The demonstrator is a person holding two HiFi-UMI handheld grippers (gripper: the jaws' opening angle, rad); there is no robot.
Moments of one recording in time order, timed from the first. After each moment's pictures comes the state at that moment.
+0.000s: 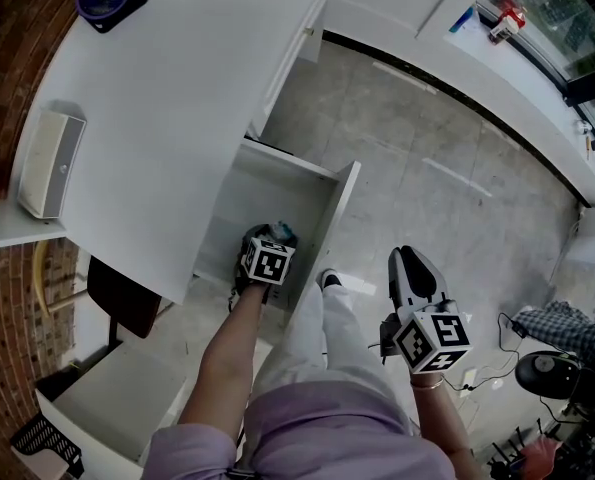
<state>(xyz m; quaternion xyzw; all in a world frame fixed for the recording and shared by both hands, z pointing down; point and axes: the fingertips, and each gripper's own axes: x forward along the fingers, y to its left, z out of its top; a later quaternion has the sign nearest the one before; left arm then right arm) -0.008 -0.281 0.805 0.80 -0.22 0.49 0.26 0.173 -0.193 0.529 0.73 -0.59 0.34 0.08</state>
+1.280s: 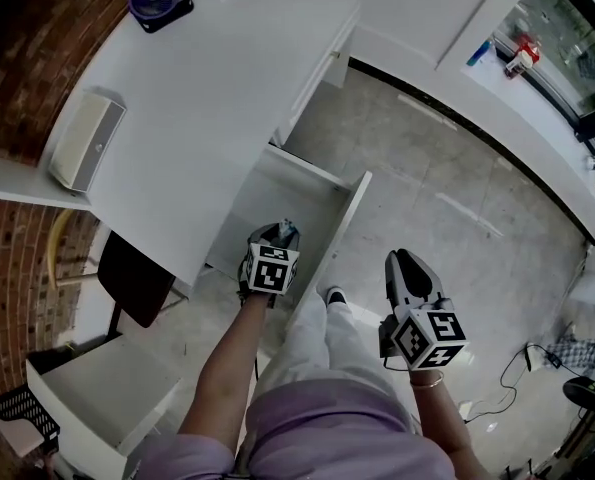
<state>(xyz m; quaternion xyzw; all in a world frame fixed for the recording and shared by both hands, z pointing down) -0.014 -0.297 0.710 0.83 -0.31 0.40 0.24 0.158 -0.190 0.512 0.69 -0.64 0.32 0.07</state>
